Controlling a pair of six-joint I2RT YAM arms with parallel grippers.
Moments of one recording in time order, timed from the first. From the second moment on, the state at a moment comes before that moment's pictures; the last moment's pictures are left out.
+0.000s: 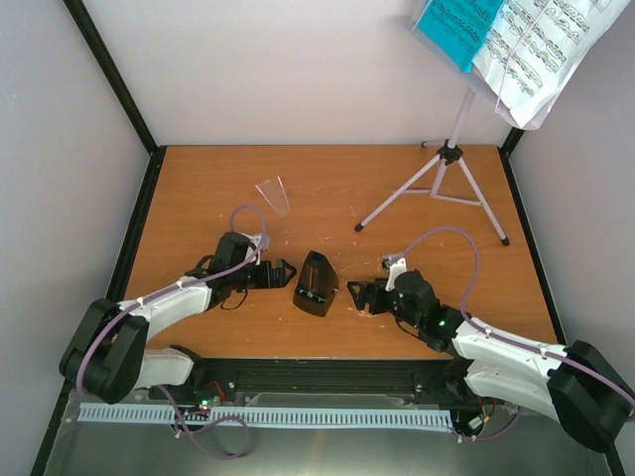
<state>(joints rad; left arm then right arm) -0.44 1.26 0.50 -0.03 0.35 -0.50 0.77 0.95 0.26 0.20 0.03 0.59</state>
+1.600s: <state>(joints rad) -0.12 1.75 1.28 -0.30 0.25 -0.35 0.77 0.54 0.36 -0.09 0.19 0.51</state>
